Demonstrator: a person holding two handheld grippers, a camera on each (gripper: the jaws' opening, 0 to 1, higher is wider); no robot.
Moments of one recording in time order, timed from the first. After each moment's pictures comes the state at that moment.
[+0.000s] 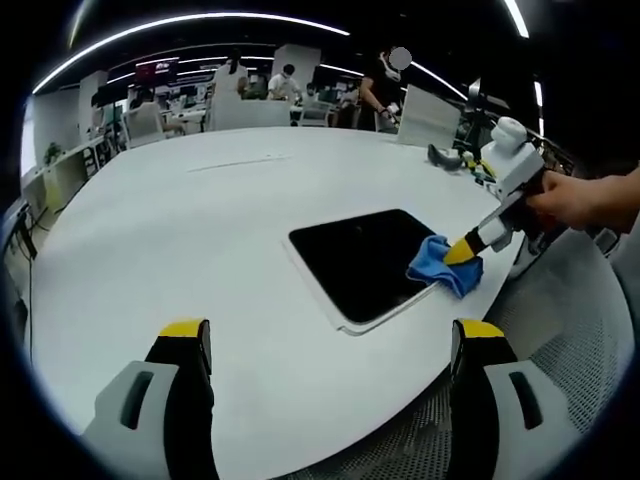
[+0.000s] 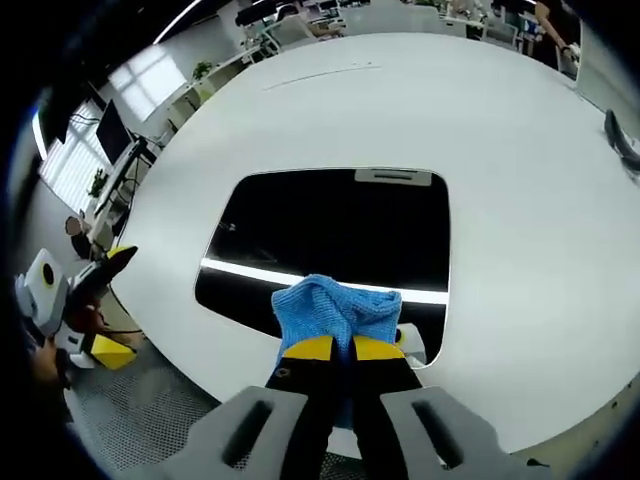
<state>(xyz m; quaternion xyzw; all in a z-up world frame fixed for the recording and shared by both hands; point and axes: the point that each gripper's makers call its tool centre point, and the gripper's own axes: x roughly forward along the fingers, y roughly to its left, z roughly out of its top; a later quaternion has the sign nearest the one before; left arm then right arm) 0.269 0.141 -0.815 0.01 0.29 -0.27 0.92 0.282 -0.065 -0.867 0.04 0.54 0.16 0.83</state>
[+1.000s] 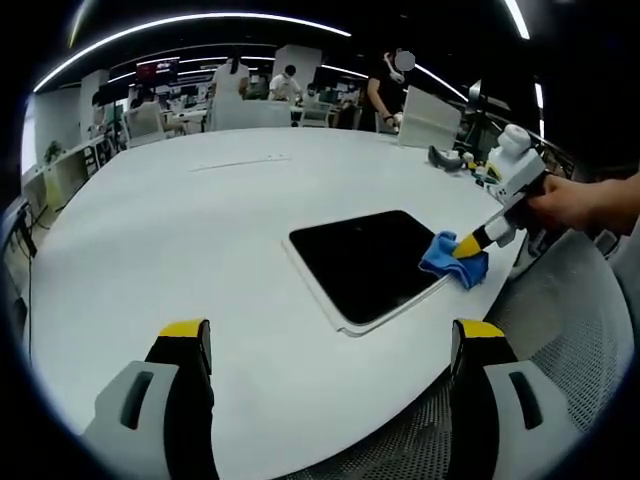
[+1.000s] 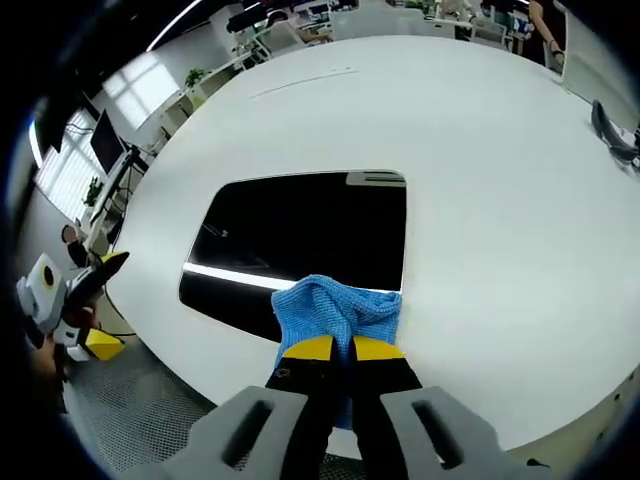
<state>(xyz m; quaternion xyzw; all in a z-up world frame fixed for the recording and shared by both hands) 0.269 0.141 -0.814 0.01 0.29 -0.27 0.92 0.283 -0.101 -0.867 0.04 0.53 0.14 0.83</state>
